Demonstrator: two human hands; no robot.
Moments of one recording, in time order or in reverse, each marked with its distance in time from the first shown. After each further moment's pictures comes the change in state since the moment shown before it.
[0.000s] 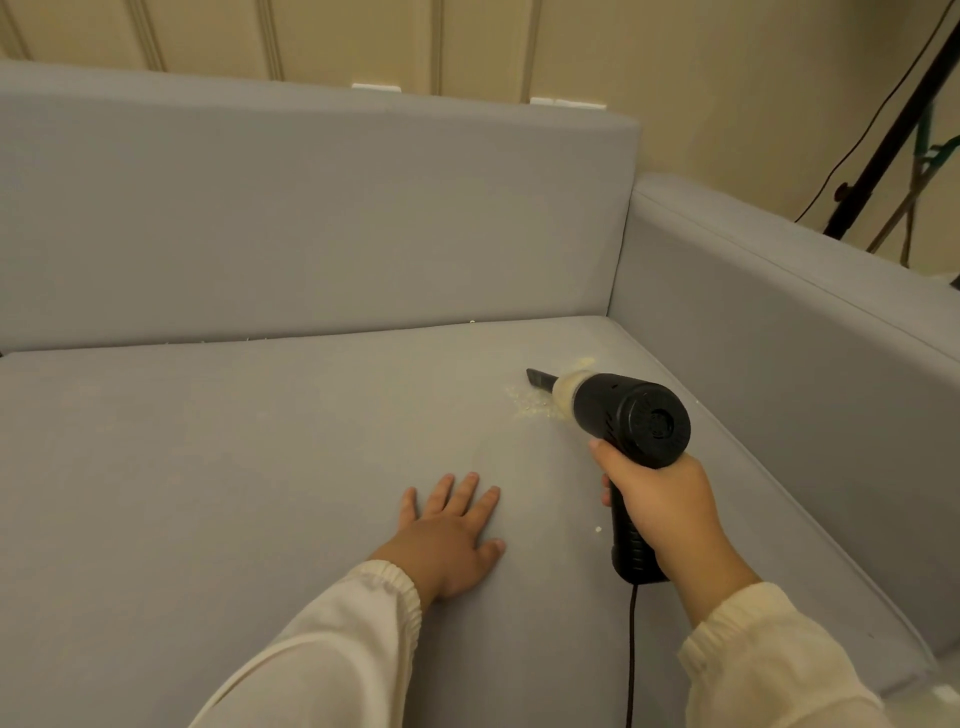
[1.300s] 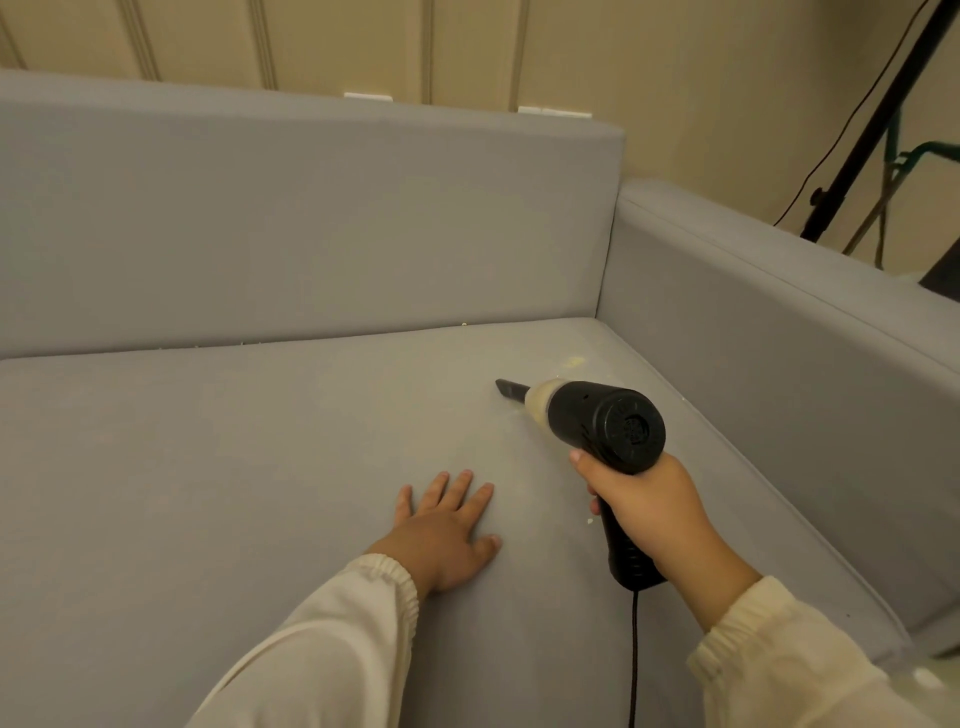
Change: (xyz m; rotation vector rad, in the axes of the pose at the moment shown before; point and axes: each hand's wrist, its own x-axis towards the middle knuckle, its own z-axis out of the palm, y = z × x) left_hand -0.003 -0.003 0.000 -0.019 0.017 0.002; right_hand -0.017 -0.002 -0.006 -0.128 -0.099 -0.049
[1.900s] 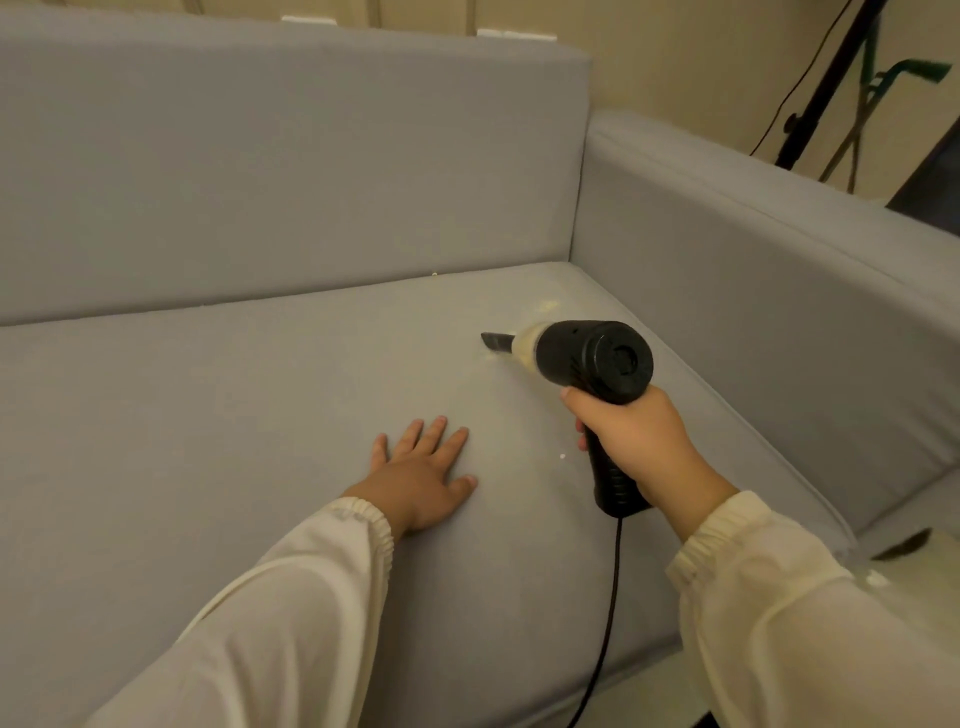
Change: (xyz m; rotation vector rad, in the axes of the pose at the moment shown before) left_hand 0.002 -0.001 0.004 0.029 0.029 0.004; right_hand 0.000 0.004 -0.017 0.042 0.022 0.021
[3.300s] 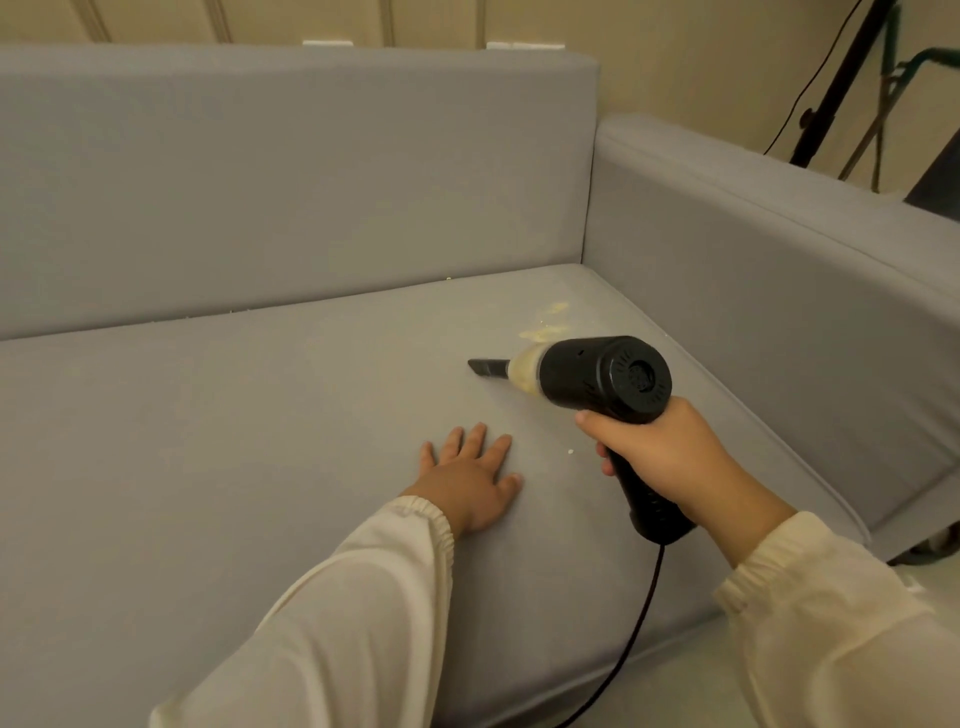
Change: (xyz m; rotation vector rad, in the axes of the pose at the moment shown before) left_hand -0.012 0.051 -0.003 -0.015 -0.057 -0.016; right_hand -0.033 -0.005 -0.030 -0.150 -0.139 -0.045
